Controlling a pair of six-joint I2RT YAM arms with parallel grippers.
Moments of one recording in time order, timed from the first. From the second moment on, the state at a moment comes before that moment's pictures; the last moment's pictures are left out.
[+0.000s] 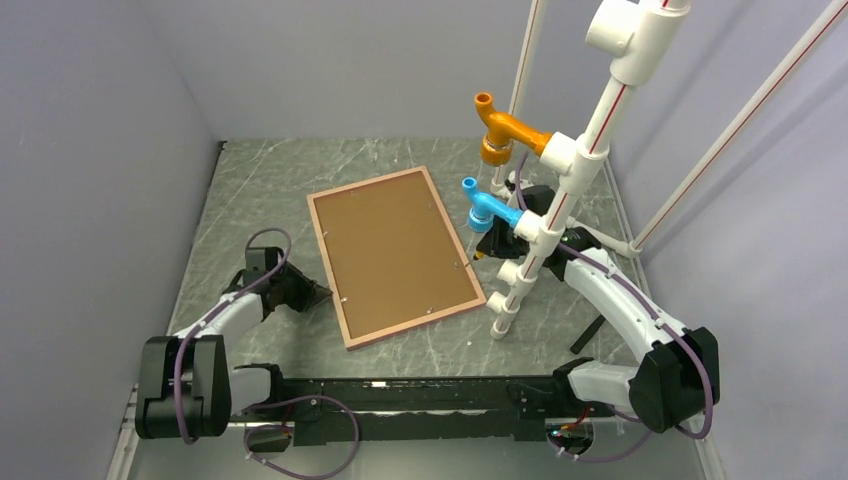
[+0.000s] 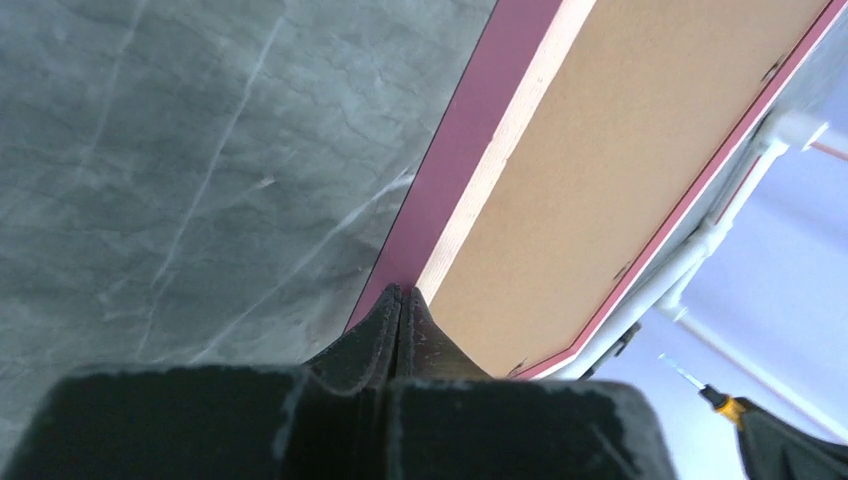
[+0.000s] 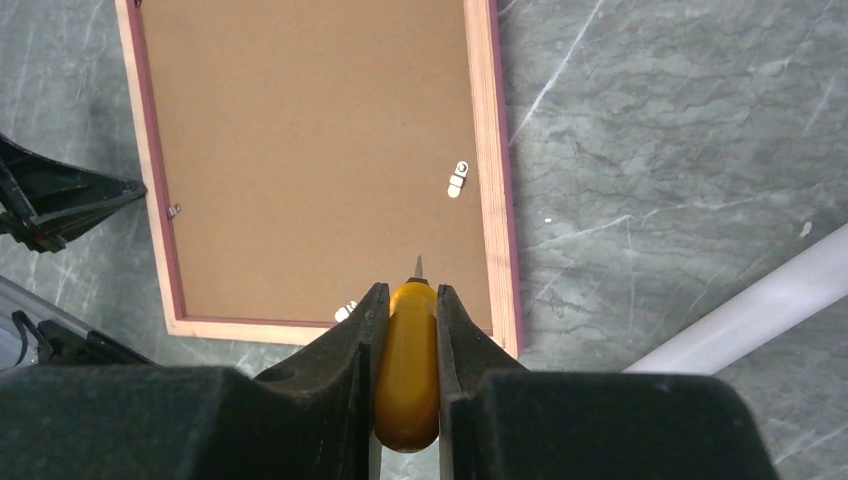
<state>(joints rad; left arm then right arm) 0.03 1.19 0.40 -0.16 0.38 -1.02 0.39 1.22 0.94 -0.47 -0.19 0.42</state>
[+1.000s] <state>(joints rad) -0.10 1.61 0.82 -0.33 0.37 -0.56 0.44 1.45 0.94 -0.23 -0.48 0.40</state>
